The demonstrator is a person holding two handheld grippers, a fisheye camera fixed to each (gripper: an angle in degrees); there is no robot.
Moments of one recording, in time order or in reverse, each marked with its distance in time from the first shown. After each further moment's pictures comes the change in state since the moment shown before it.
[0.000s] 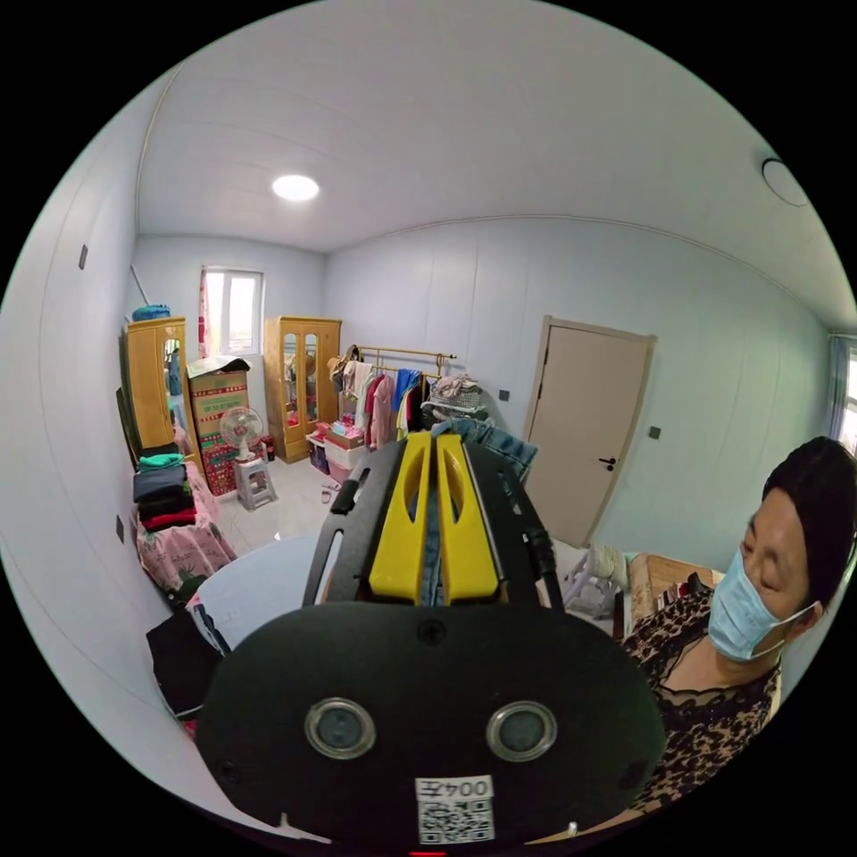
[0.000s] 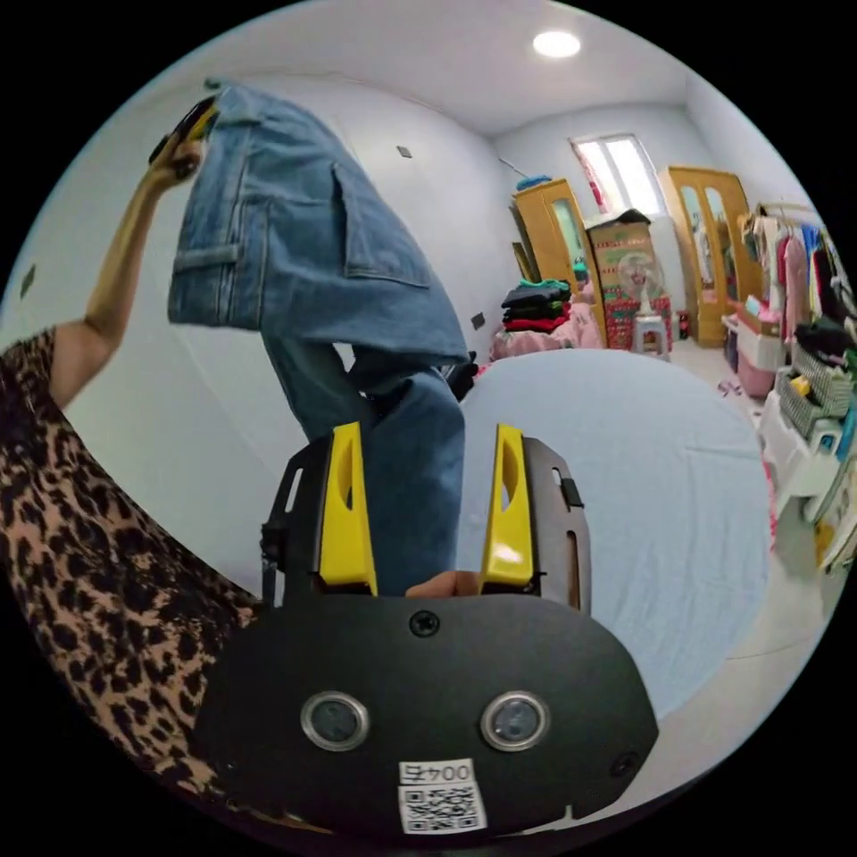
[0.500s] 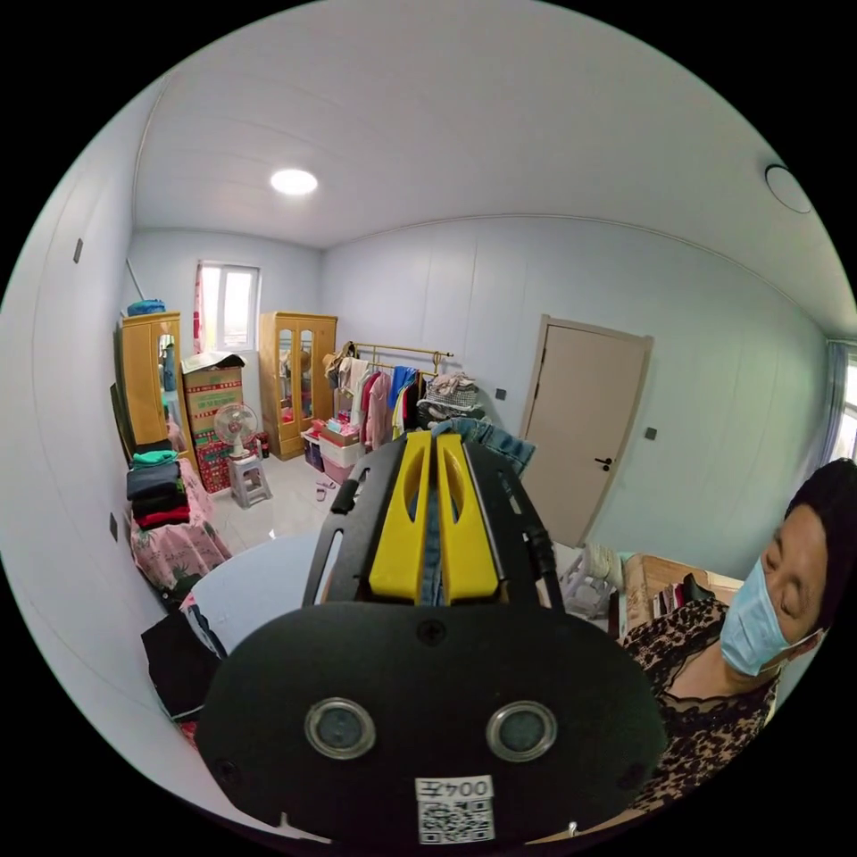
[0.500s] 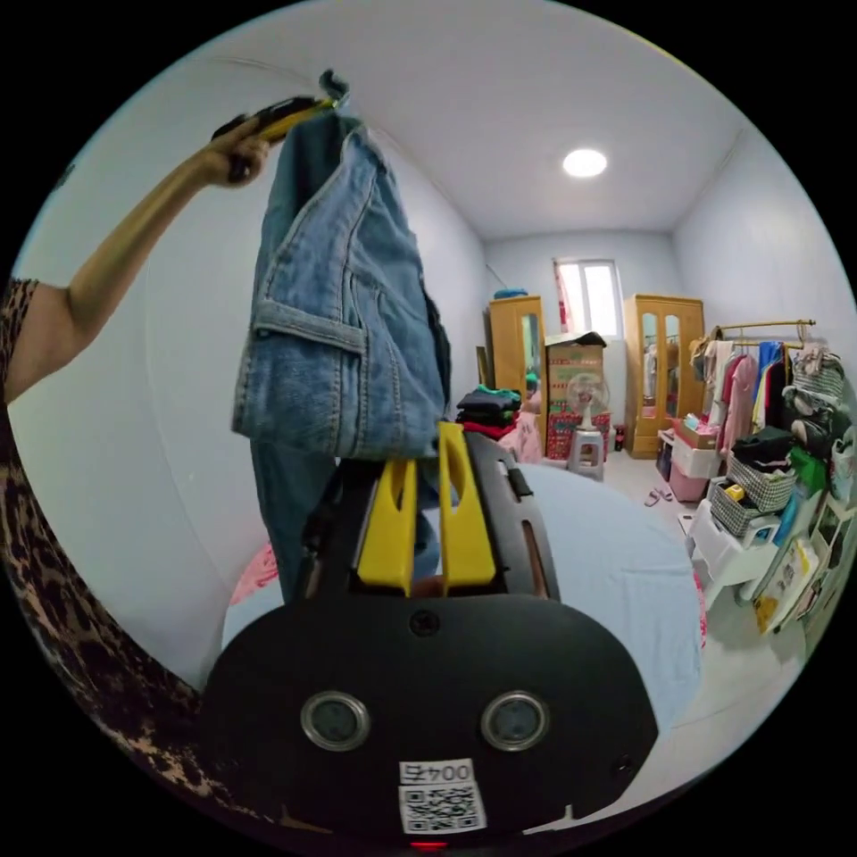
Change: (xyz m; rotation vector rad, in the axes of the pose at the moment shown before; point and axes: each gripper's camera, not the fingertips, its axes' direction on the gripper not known) left arm 0.004 -0.006 -0.027 -0.004 0.016 -0.012; right arm -0.096 -0.051 -0.030 0.316 0.221 -0.139
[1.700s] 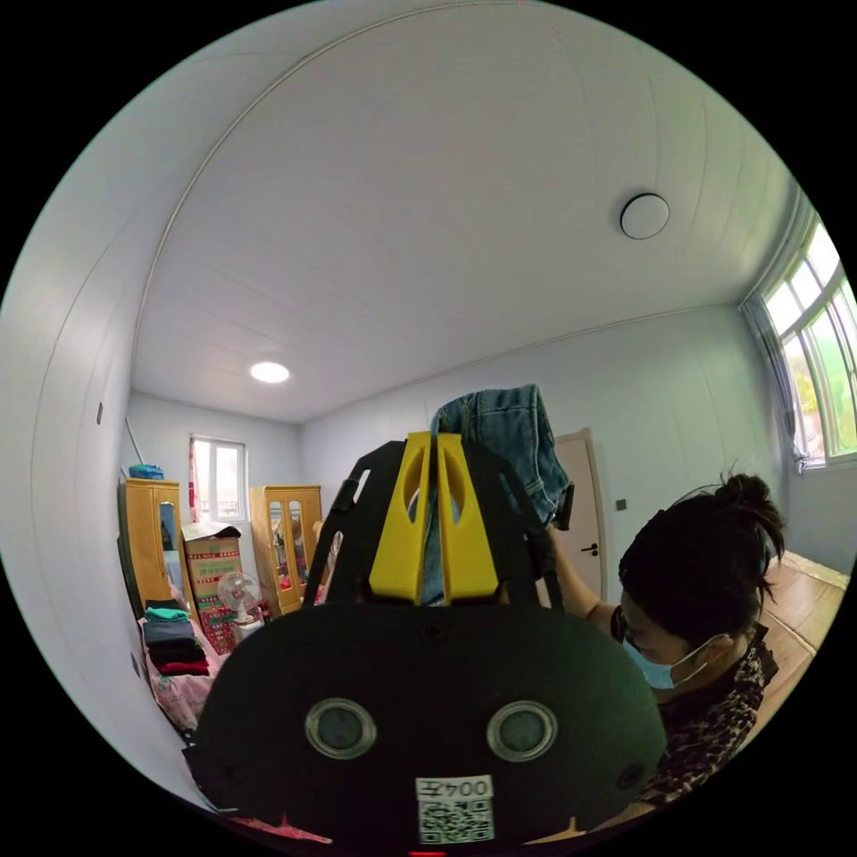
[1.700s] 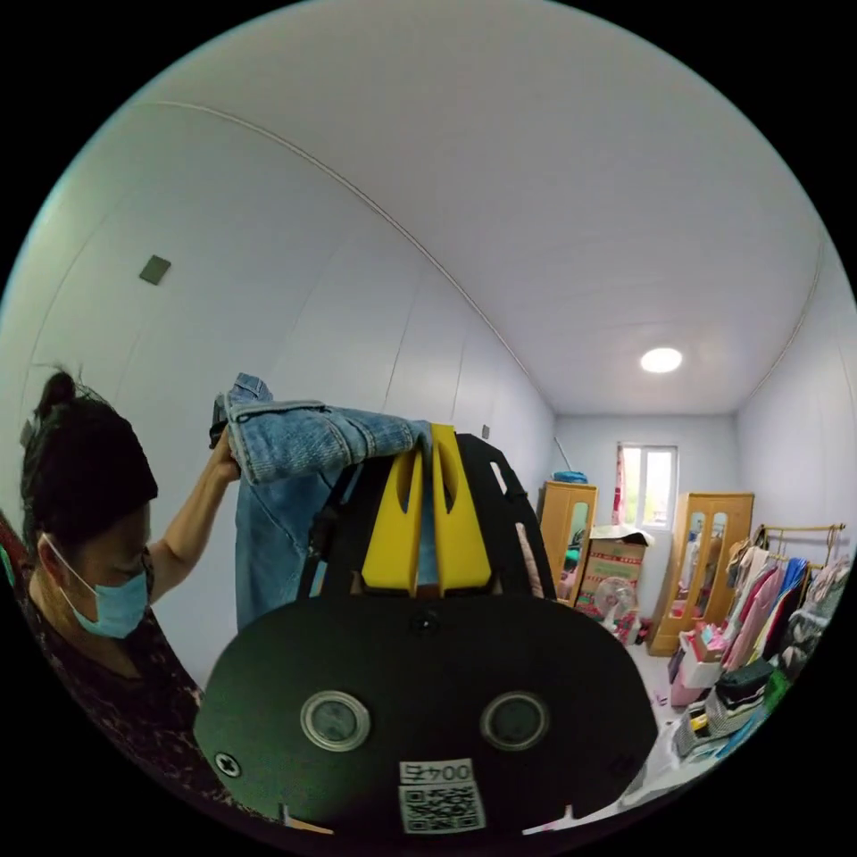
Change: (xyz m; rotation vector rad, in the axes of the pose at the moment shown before) left arm 0.047 0.072 -0.362 0.543 0.059 0.220; right arm -0.080 -0.351 -0.267 0.416 -0.253 -0.280
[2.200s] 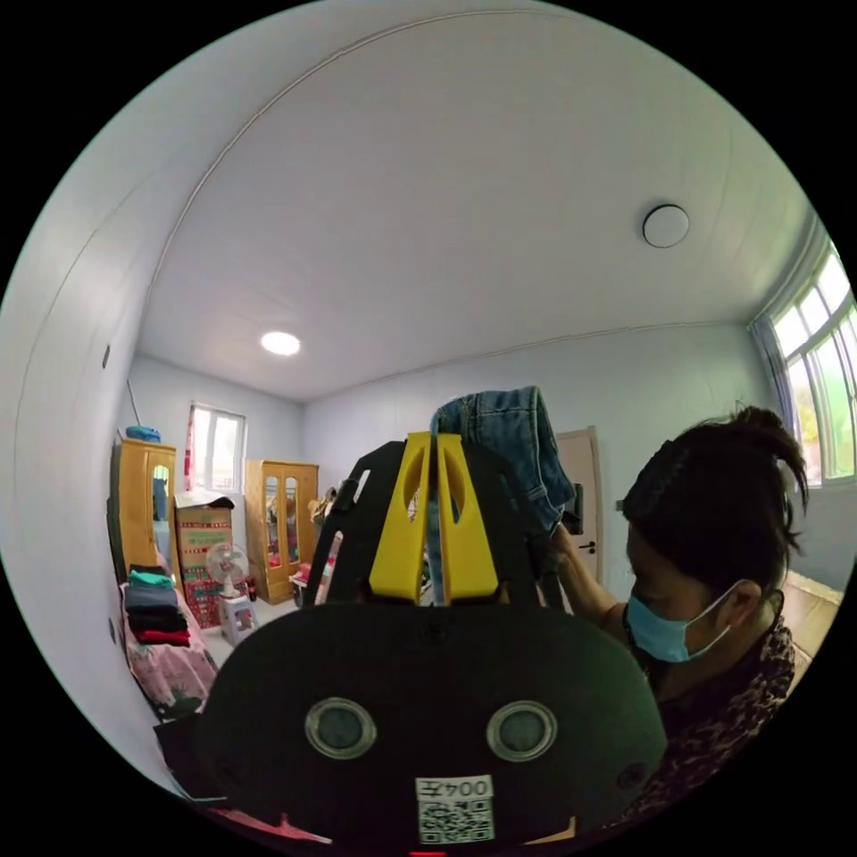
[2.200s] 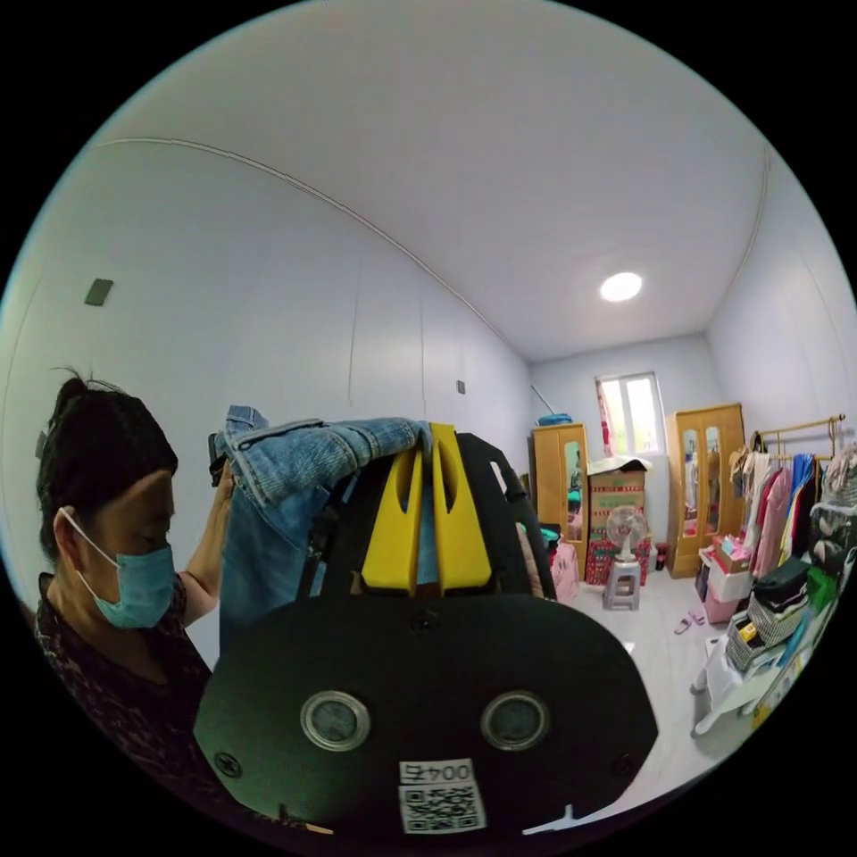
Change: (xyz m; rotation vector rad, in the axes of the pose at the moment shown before) left arm -0.130 0.139 -0.019 -0.021 0.010 -0.091; right arm 0.082 0.143 0.084 -0.099 0.080 0.212
